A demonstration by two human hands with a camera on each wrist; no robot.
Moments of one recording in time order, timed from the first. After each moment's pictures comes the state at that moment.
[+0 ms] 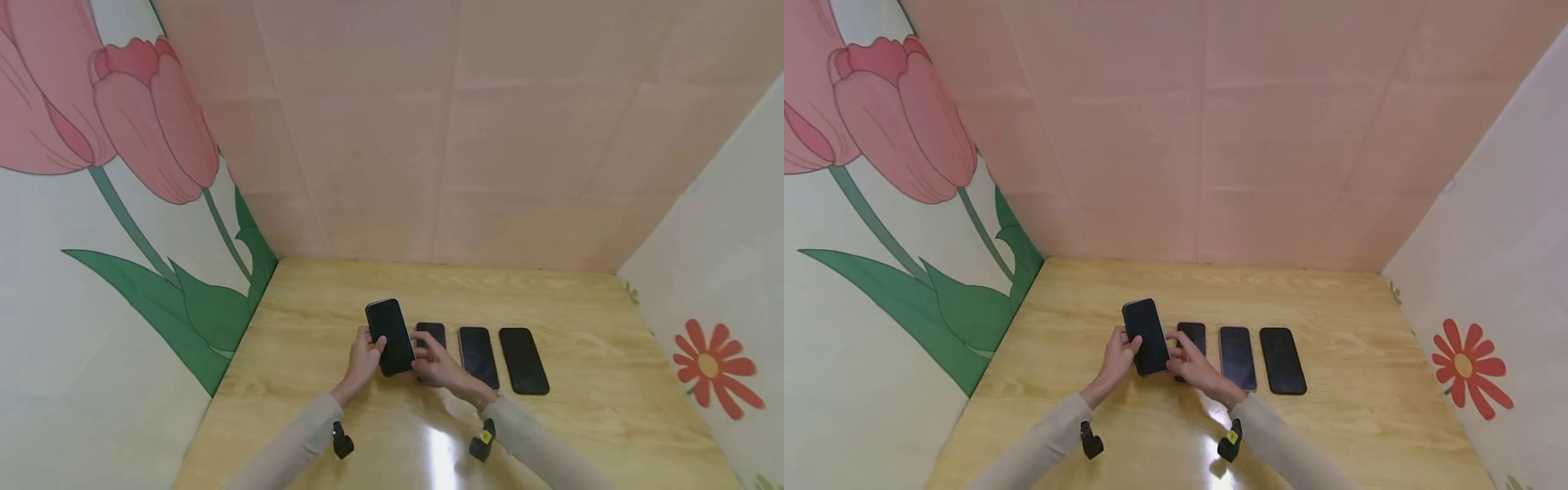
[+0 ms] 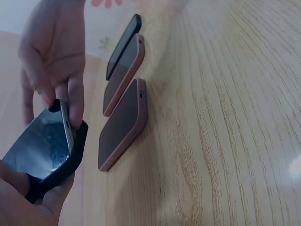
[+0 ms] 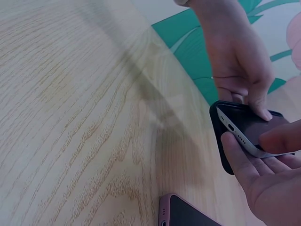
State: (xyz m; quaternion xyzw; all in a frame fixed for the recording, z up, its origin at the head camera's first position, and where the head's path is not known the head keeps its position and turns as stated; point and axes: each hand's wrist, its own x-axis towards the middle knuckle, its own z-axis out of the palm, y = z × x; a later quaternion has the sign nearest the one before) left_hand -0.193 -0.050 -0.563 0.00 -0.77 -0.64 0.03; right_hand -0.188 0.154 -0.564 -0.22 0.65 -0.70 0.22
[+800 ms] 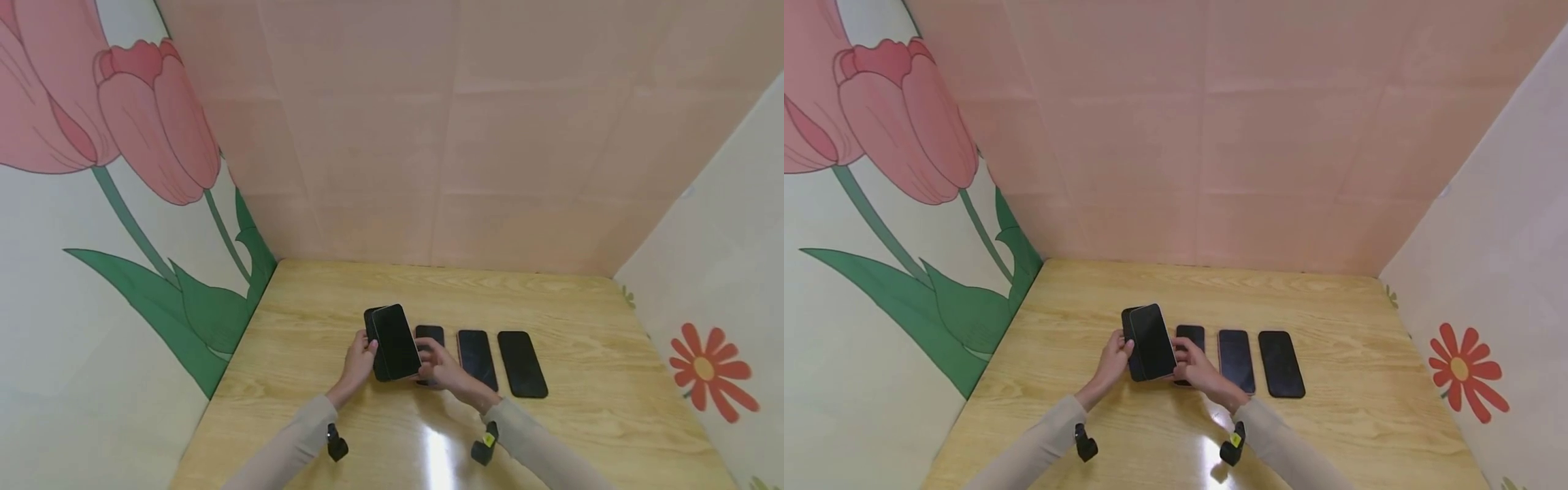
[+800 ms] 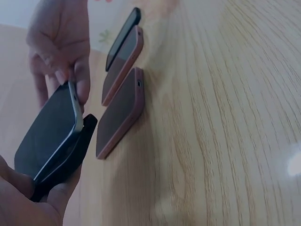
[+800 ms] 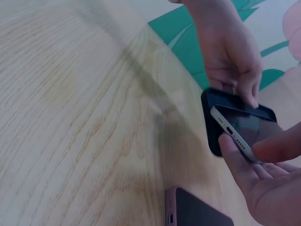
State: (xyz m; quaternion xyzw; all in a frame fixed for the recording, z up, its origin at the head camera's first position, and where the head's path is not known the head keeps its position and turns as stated) left_hand -0.193 -0.064 -0.565 -0.02 -0.79 -0.61 -0.01; right_hand -0.186 0.159 -0.568 -0.17 0.65 -0.71 0.22
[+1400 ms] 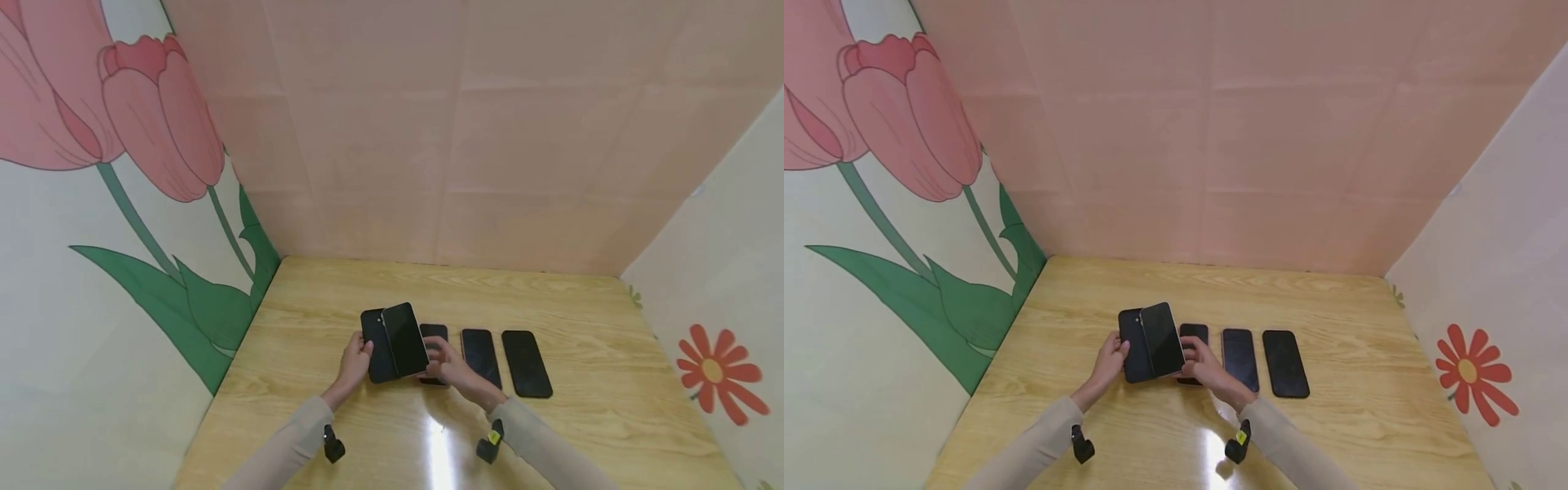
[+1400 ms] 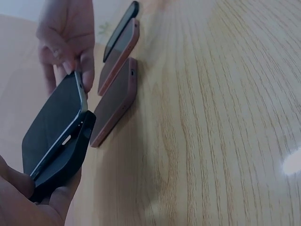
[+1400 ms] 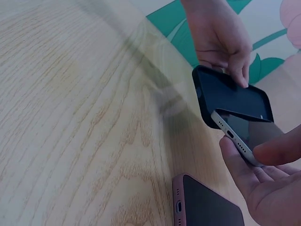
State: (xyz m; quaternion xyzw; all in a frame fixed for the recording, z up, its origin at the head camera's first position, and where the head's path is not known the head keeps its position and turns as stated) left_hand -0.192 -0.079 -0.570 0.01 -0.79 -0.61 -0.02; right_hand -0.192 0.170 -0.579 -0.15 0.64 -0.71 0.24
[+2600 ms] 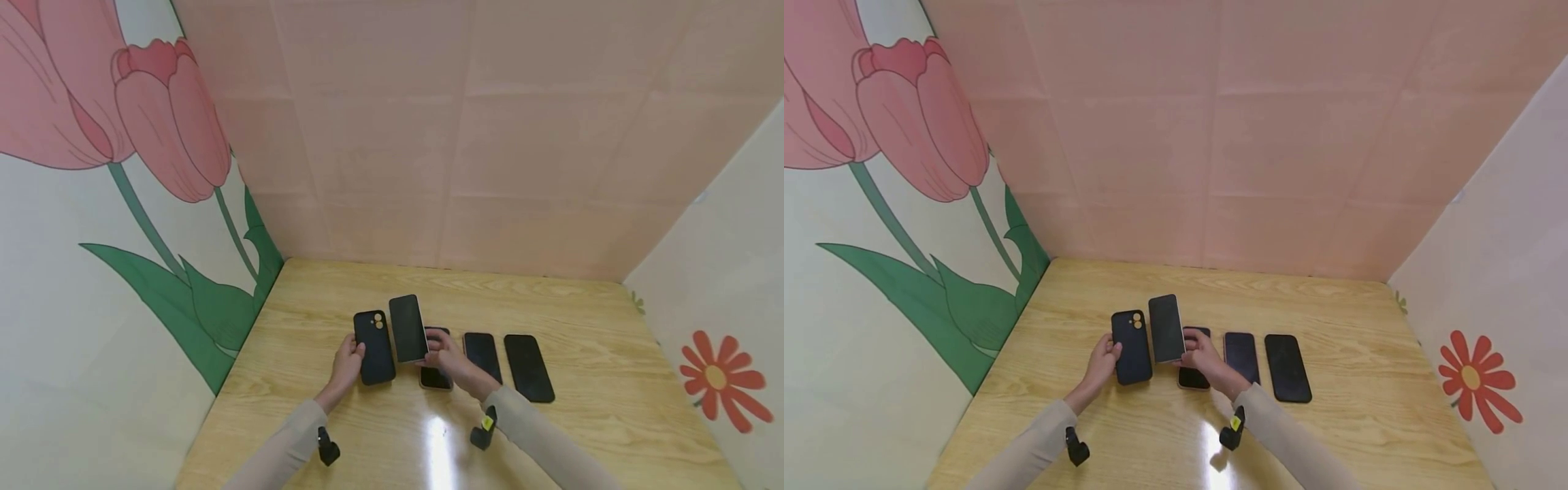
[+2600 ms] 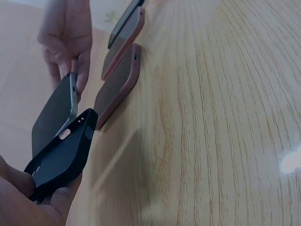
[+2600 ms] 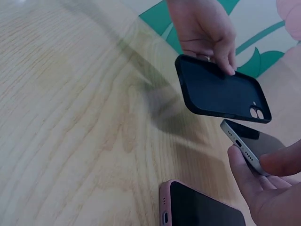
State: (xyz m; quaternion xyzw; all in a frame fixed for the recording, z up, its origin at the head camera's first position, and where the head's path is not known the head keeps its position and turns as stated) left_hand -0.191 -0.095 -0.573 0.05 -0.79 -0.61 -0.01; right_hand -0.217 0.157 -0.575 -0.08 0.64 -0.73 0.22
